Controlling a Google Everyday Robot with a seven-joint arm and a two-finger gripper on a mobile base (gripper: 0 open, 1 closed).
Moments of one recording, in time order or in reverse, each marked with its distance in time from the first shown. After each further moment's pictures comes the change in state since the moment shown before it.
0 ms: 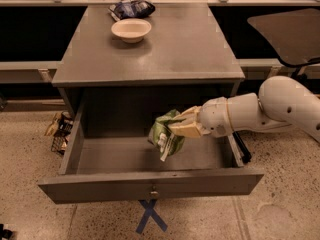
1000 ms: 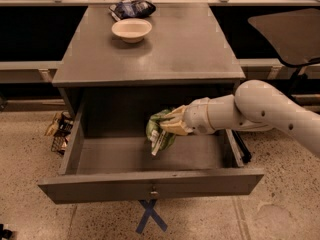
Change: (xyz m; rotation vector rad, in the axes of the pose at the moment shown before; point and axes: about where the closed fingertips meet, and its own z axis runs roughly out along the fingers) arm 0.019 -0.035 0.040 0.126 0.095 -0.051
